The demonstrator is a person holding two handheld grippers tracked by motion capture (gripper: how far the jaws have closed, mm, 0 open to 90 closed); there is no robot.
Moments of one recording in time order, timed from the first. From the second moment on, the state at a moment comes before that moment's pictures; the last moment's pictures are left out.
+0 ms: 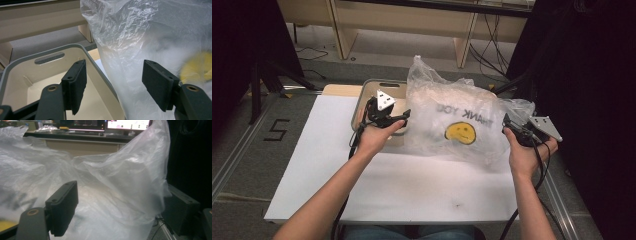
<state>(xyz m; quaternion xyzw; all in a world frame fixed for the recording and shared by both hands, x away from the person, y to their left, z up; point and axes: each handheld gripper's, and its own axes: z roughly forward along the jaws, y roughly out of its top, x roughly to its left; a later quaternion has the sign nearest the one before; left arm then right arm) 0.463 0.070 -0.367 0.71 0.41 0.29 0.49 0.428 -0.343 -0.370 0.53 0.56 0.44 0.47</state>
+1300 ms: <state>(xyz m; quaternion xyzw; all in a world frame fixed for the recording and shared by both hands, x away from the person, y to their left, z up) 0.433 0.099 -0.382 0.73 0.41 0.27 0.48 0.389 -0.354 -0.395 0.50 0.62 0.44 0.40</state>
